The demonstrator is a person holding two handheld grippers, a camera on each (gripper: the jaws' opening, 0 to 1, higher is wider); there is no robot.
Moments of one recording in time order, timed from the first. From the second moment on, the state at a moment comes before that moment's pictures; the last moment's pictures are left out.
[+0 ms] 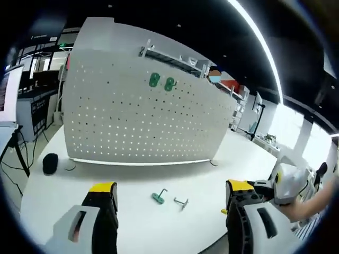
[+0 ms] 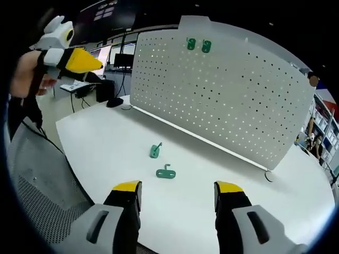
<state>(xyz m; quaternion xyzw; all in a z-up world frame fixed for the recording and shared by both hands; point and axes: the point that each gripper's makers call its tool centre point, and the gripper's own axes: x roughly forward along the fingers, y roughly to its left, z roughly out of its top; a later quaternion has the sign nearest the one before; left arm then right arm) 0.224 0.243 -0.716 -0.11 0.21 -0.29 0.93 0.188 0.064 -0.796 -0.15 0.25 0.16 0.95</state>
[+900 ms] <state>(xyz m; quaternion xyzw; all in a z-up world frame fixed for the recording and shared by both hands) 0.178 0.237 -0.782 -0.10 0.30 -0.31 0.90 0.185 0.070 -0.800 -0.15 0.25 0.17 0.94</state>
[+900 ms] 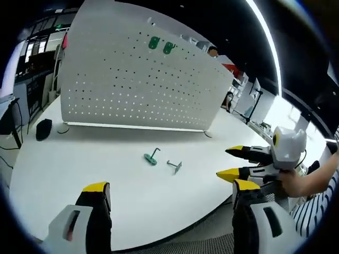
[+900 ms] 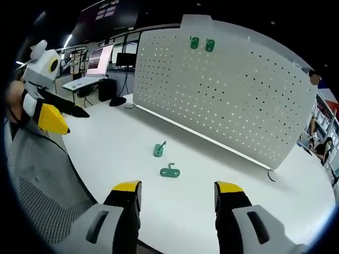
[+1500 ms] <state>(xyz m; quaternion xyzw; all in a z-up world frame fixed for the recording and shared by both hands) 0.185 0.250 -0.790 -0.11 0.29 -0.29 0.90 0.188 0.082 -0.806 -0.10 0.29 0.19 0.93</state>
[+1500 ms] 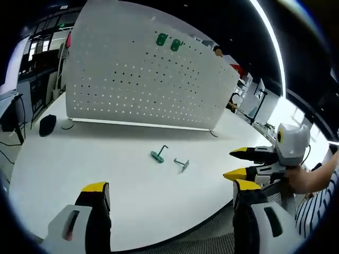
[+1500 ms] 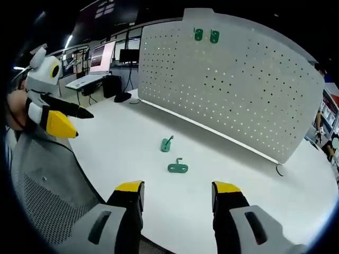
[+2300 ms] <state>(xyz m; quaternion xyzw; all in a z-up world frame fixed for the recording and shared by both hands) 0.184 0.257 -0.793 -0.14 0.31 -0.29 0.90 0.280 0.176 -0.842 -0.01 0.33 0.24 0.91</state>
